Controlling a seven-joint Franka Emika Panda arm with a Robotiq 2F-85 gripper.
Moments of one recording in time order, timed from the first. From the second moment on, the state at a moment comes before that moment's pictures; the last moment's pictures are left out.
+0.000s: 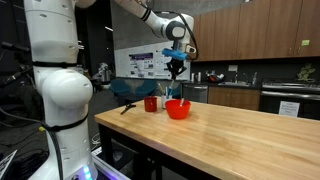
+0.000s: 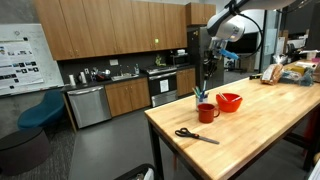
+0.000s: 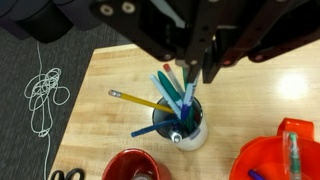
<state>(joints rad) -0.14 0.01 -0.14 -1.97 0.38 2.02 -0.47</state>
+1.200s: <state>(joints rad) -0.21 -0.11 -0.29 -2.05 0.34 2.05 -0.47</state>
